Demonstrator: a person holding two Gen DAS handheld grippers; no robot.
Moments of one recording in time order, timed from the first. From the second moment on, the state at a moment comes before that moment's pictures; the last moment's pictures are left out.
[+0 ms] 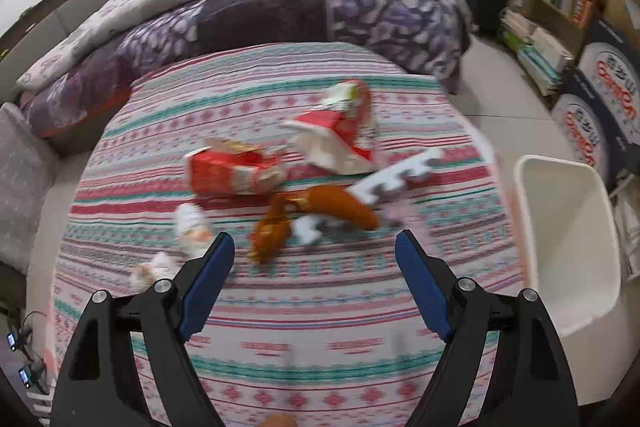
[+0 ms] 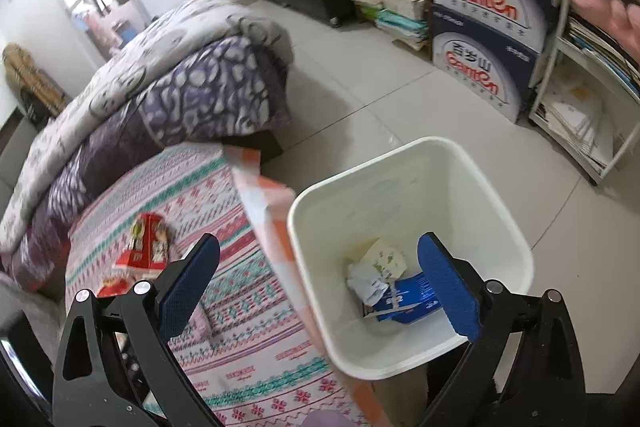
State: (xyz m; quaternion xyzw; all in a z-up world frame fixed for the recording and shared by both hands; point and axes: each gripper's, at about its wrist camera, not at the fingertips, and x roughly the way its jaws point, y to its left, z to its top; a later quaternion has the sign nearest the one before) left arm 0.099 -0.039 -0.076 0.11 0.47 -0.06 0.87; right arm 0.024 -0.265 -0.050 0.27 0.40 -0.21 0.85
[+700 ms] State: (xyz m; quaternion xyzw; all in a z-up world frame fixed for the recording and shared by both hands) left arm 0.149 0.083 -0.133 0.12 0.58 -0.01 0.81; right arm 0.074 -0.181 -0.100 0.22 0.52 -0.10 0.82
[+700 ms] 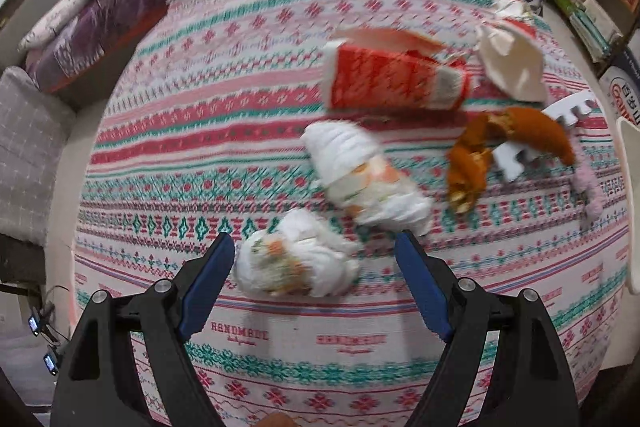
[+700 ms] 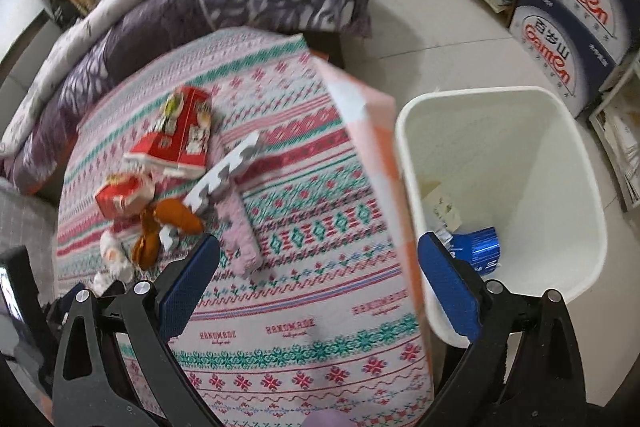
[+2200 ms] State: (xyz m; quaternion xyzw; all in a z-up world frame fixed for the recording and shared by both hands) left arm 0.127 0.141 -0.043 -0.05 0.49 -0.01 0.87; right arm 0.097 -0.091 -0.041 0.12 0.40 0.05 0.91
